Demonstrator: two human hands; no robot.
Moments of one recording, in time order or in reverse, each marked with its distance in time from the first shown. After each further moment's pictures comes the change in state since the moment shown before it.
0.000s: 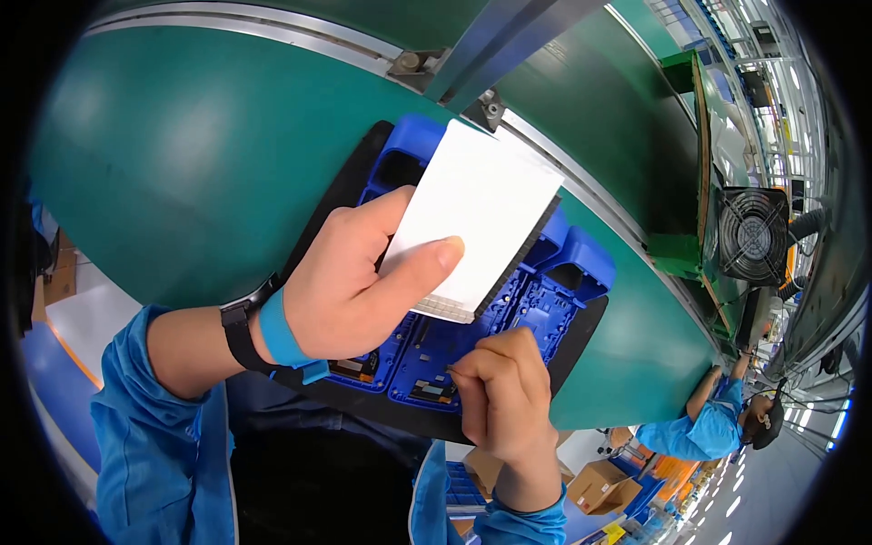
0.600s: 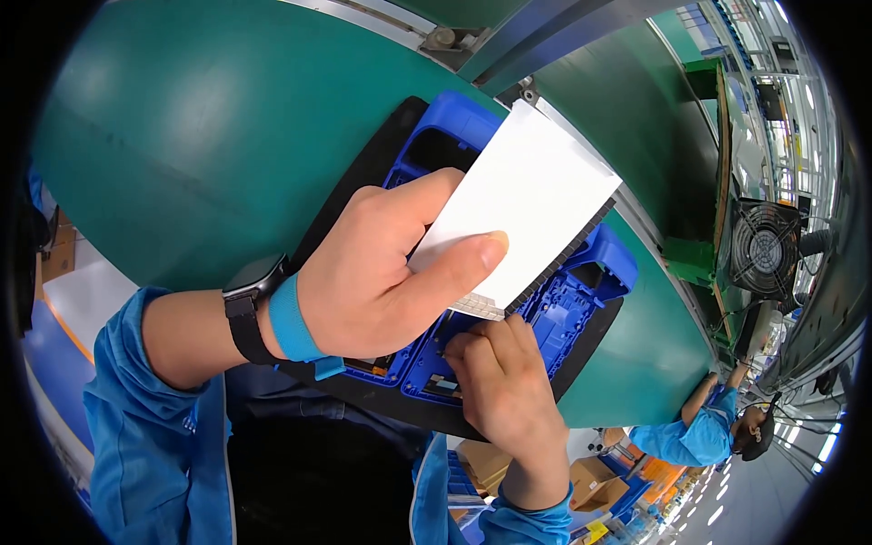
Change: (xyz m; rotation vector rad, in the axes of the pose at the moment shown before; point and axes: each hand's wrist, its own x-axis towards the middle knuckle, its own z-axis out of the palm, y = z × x) left_hand 0.000 0.002 -0.008 0.137 -0.075 0.026; right_hand 0.005 -0.001 0.011 -0.109 -0.355 0.081
